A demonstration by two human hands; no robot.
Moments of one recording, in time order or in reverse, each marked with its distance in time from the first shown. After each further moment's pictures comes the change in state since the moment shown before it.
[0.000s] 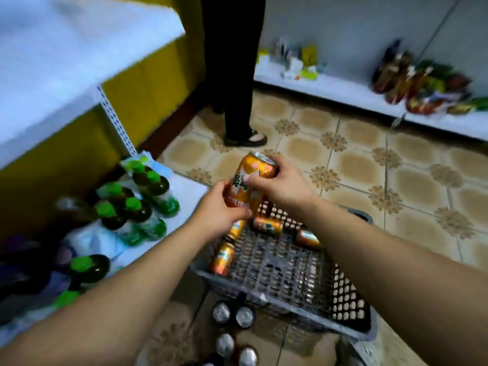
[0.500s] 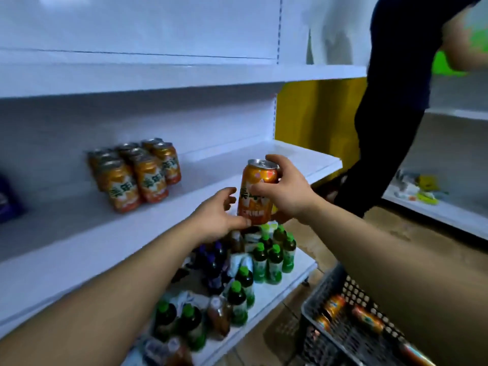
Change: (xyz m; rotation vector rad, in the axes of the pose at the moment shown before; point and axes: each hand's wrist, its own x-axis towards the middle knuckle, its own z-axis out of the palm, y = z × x) left_hand -0.330 0.070 -0.249 0.197 0.465 0.082; right_hand -0.228 -0.265 0.171 -0.080 -0.339 -0.592
